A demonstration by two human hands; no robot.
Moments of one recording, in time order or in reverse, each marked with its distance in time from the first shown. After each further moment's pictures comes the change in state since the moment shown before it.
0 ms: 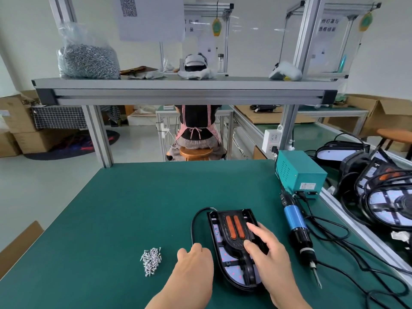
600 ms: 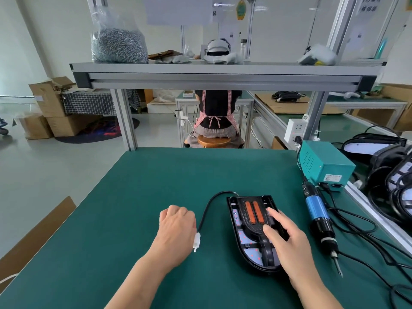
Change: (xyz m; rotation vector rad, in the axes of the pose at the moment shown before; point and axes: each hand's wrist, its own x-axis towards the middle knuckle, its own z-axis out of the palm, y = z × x) left_hand 0.004 -0.090 0.009 -0.063 0.344 -0.033; right_hand 0.000 0.001 -0.001 0.000 -0.019 -0.050
